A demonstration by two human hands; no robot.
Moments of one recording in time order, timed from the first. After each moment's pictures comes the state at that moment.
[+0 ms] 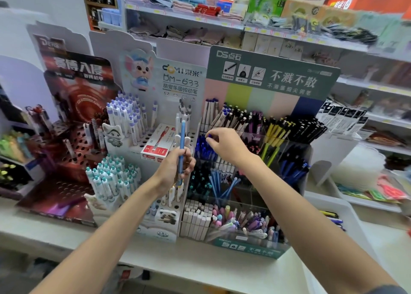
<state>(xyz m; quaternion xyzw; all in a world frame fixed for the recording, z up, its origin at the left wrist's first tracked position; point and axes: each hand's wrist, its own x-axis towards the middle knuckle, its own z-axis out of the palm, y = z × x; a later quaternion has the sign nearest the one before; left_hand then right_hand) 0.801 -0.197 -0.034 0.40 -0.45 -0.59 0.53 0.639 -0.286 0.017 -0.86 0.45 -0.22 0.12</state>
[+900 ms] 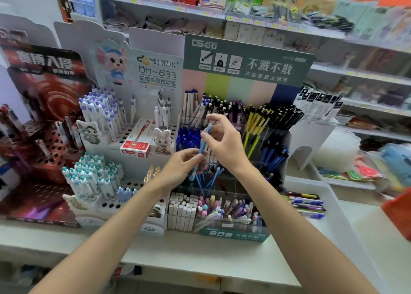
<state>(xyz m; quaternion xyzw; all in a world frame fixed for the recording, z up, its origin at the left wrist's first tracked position) 0.750 -0.200 -0.040 0.47 -0.55 -0.52 0.45 0.601 -0.237 0.009 -0.74 0.40 -0.47 0.25</state>
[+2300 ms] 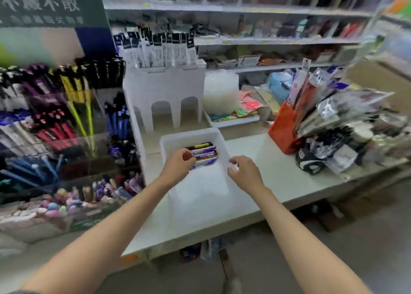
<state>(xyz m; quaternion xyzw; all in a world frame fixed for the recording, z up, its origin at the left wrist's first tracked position) 0.375 -0.215 -0.135 0.54 -0.69 -0.41 0.26 0.163 -0.144 -0.157 -0.58 0.77 -0.23 0.16</state>
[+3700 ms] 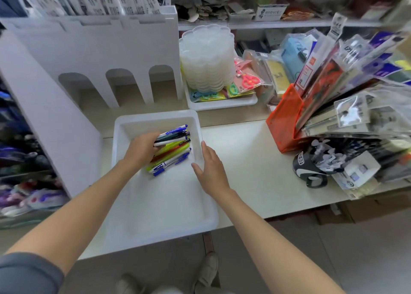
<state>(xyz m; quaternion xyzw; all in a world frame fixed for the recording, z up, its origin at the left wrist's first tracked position) 0.329 -0.321 -0.239 0.60 -0.77 -0.19 0.11 0.119 -0.209 -0.235 -0.63 0.70 -0.20 0.28</state>
